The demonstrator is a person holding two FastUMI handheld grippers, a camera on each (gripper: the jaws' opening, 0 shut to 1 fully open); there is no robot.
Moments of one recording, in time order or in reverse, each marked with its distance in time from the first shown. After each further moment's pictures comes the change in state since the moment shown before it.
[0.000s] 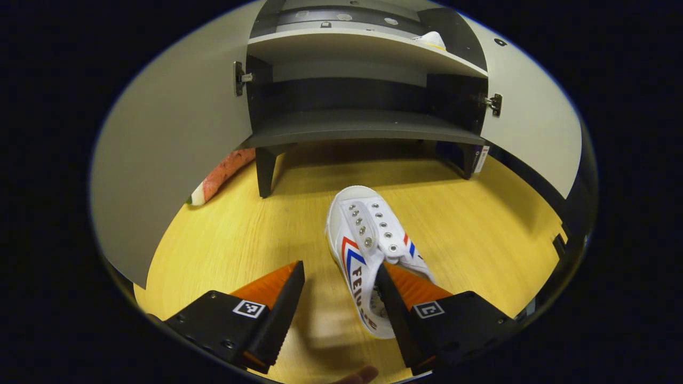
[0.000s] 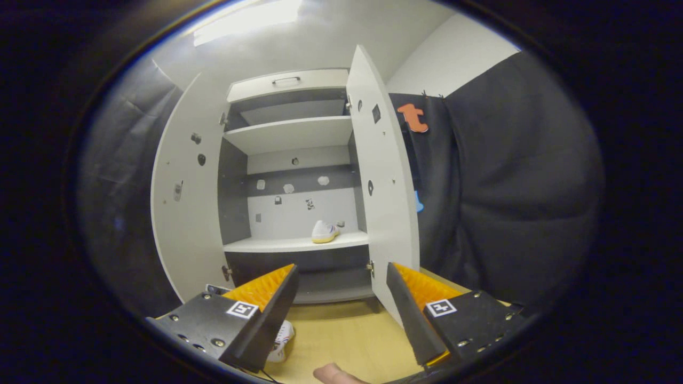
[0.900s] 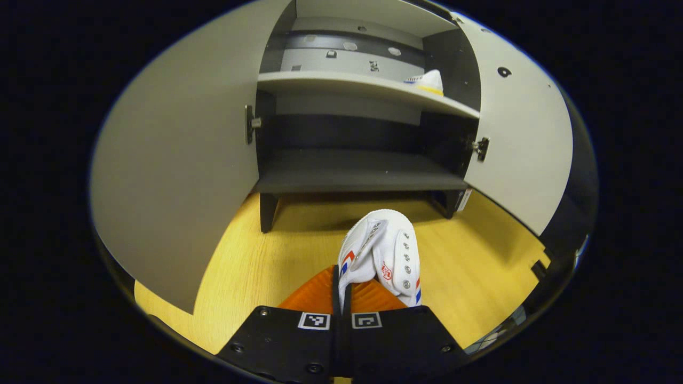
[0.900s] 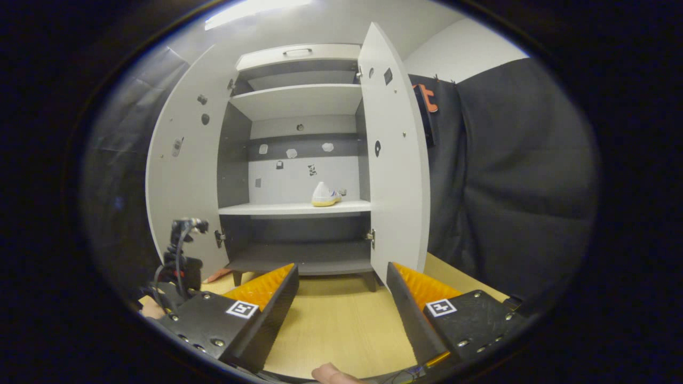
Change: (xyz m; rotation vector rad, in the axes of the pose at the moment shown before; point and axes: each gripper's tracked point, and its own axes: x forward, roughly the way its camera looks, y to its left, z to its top) left arm -0.064 -0.011 0.086 -0.079 -0.227 -0.072; right arm 0.006 -0.002 -0.063 -0.074 0.130 0.000
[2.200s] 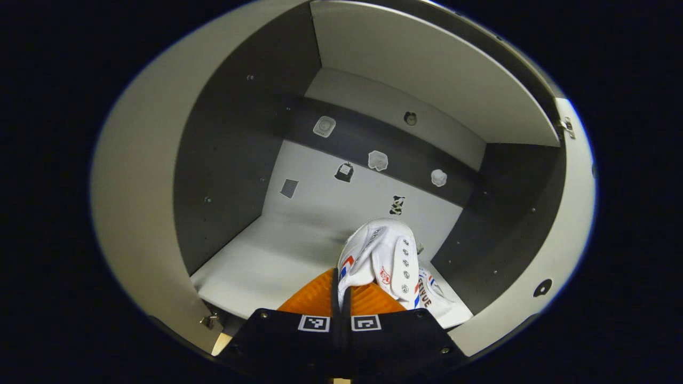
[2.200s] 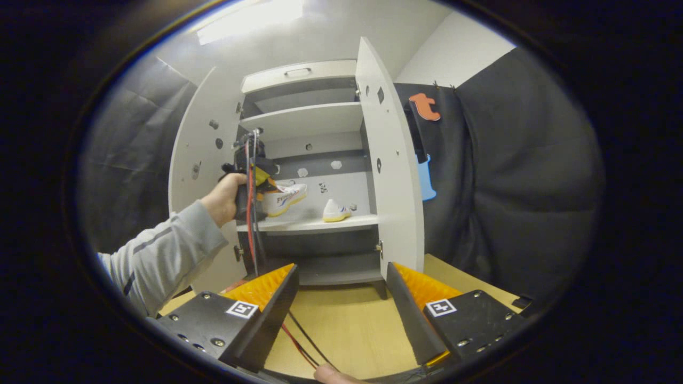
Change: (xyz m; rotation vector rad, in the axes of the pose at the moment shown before) left arm 0.112 0.001 0.364 -0.299 -0.254 0.090; right arm -0.031 -0.002 0.023 0.065 -0.095 0.100
